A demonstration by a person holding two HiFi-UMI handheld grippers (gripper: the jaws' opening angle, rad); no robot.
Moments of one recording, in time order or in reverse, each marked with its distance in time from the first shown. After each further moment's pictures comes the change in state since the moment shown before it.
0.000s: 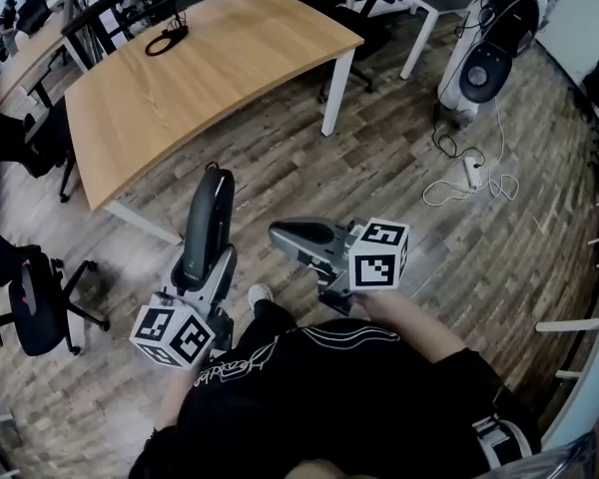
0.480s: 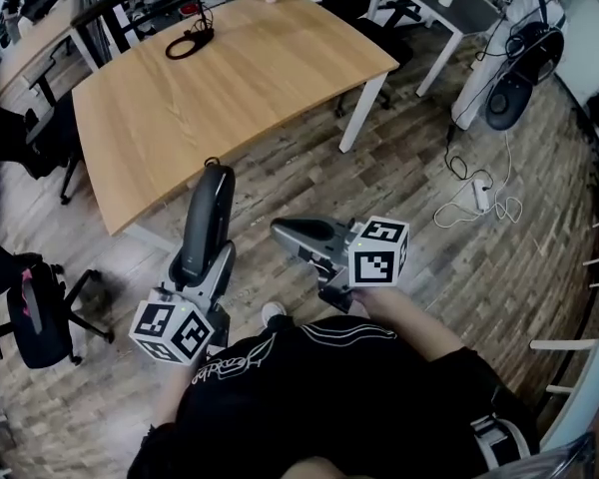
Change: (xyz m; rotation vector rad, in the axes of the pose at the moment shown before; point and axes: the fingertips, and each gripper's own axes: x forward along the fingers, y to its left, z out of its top) left arm 0.037 0.138 0.073 0.005 -0.006 0.024; right arm 0.141 -0.060 0.049 0.005 0.051 -0.022
